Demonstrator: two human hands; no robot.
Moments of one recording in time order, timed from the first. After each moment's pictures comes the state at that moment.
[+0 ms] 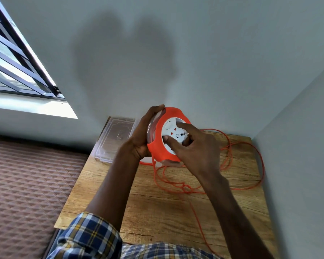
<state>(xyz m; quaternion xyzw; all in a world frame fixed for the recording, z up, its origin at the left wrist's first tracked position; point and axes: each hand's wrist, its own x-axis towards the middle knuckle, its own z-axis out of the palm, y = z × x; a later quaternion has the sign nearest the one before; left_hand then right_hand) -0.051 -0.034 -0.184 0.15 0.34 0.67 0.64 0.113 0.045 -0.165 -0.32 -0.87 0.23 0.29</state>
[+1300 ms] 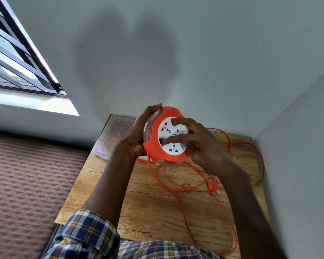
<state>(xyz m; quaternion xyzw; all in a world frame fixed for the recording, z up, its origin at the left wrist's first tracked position) -0.058 -0.045 -0.190 0.13 0.39 0.68 0.61 0.130 0.078 -0.156 -0.06 -0.93 0.32 0.14</state>
